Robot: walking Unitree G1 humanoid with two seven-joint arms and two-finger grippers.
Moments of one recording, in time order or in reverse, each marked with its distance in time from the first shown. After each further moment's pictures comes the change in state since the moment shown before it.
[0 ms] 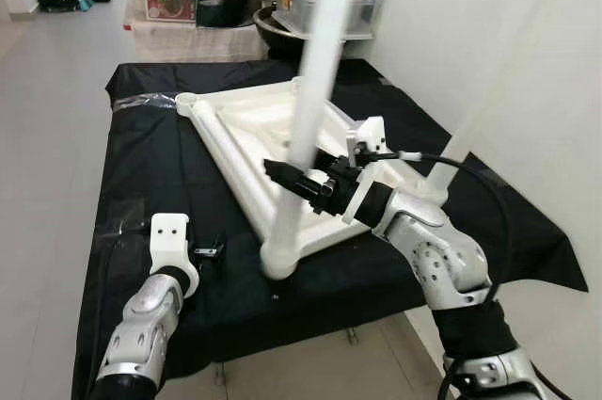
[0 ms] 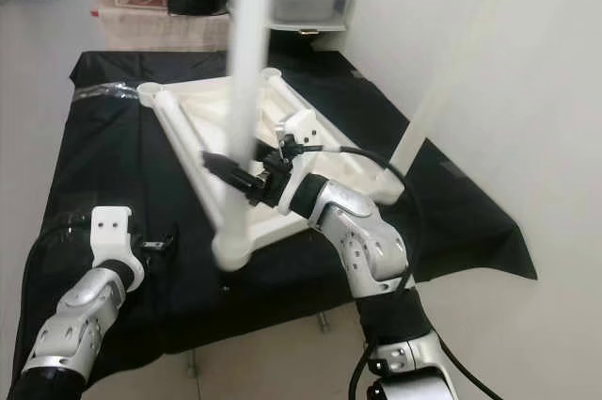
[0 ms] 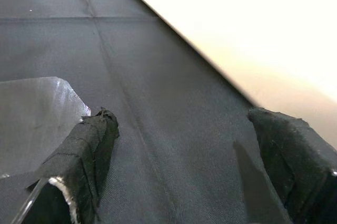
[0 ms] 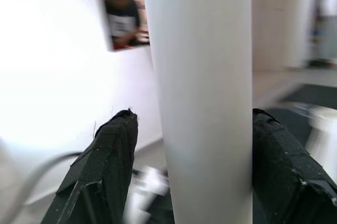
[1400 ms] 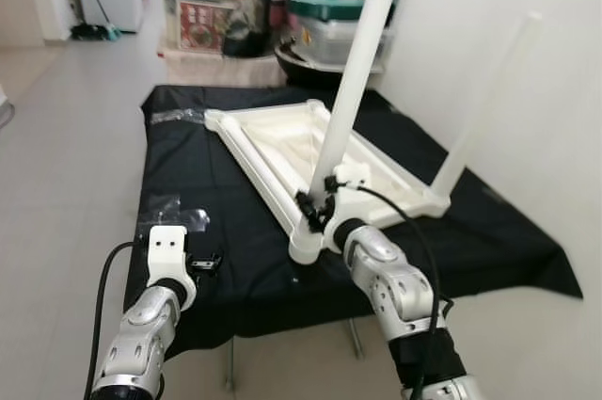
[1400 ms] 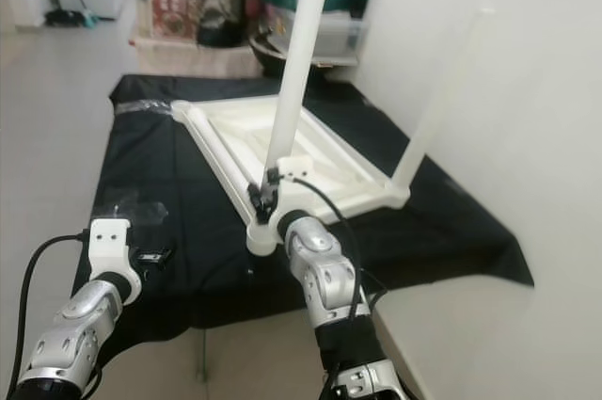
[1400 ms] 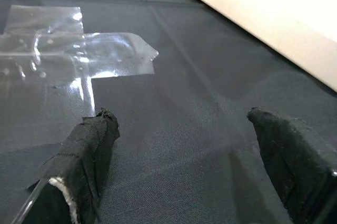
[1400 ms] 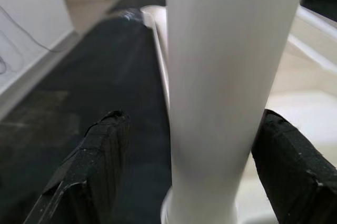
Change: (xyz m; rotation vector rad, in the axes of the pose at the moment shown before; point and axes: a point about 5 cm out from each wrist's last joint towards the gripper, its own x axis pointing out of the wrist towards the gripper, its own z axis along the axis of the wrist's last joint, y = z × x) left arm -0.005 0.003 -0.012 -0.003 0.047 0.015; right arm -0.015 -0.046 -0.068 -0.019 0.284 -0.835
